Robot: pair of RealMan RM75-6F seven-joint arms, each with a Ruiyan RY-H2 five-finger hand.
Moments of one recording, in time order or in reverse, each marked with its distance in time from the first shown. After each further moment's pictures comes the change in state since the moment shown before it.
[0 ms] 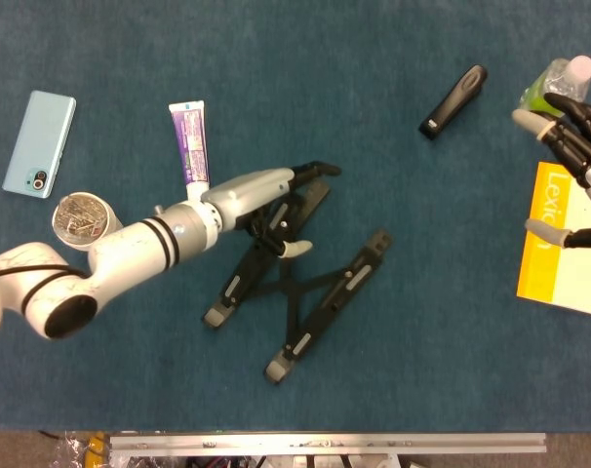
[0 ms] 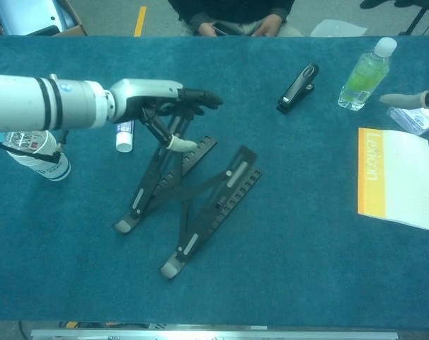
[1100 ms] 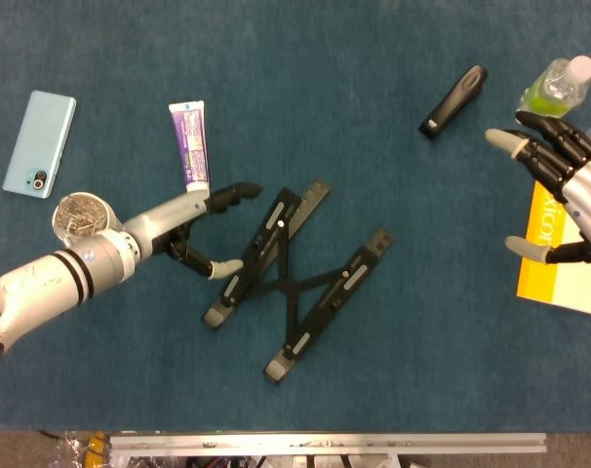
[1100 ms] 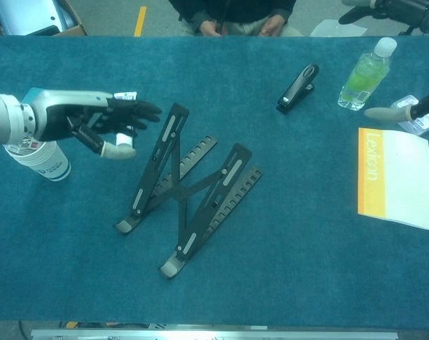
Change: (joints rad) left arm 0.181 0.209 0.069 -0.106 0.322 0.005 -0.452; right arm 0.015 0.003 -0.018 -0.042 -0.032 -0.028 0.017
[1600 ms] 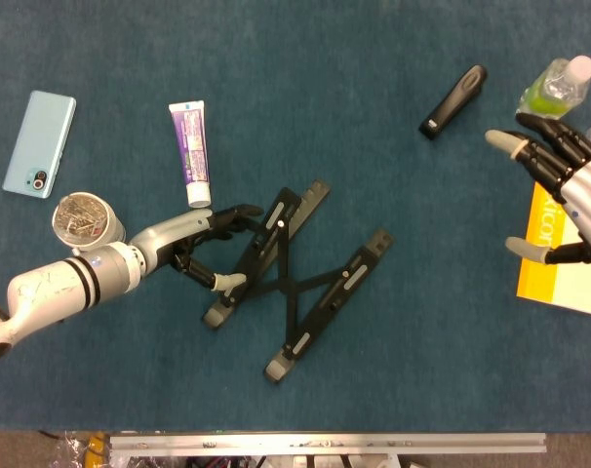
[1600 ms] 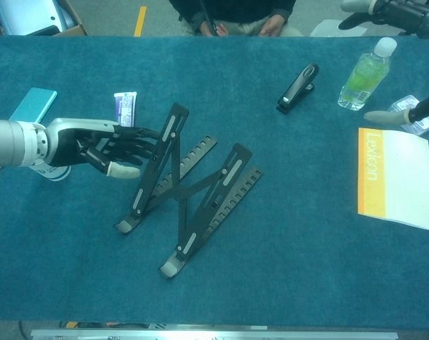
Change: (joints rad) left arm -0.083 -0.105 0.163 0.138 0.180 0.074 -0.370; right arm -0.002 -0.005 -0.004 -0.001 0.014 -0.013 -0.016
